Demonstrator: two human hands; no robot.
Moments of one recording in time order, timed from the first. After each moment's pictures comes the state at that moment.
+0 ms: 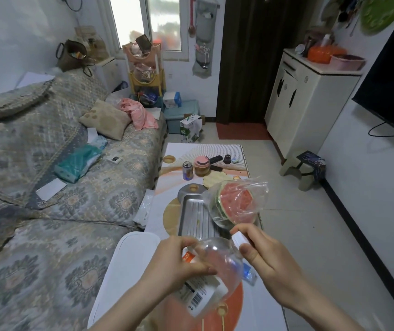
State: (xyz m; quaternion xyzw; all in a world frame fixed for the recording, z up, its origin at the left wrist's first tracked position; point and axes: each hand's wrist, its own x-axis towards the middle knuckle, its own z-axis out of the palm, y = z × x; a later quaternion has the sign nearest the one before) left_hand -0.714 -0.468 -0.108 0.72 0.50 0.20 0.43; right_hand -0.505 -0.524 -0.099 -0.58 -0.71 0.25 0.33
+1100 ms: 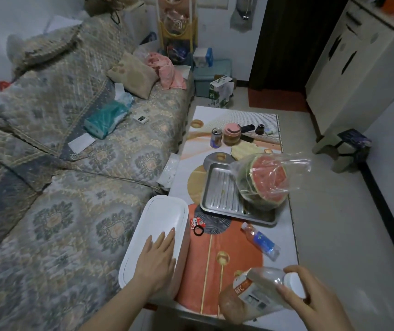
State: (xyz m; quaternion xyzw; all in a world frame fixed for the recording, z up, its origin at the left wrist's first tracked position) left_hand -0.816 -0.468 -0.298 0.79 0.58 -0.16 0.14; right_hand -0.512 -0.571 -0.169 -0.75 -0.54 0.34 0.18
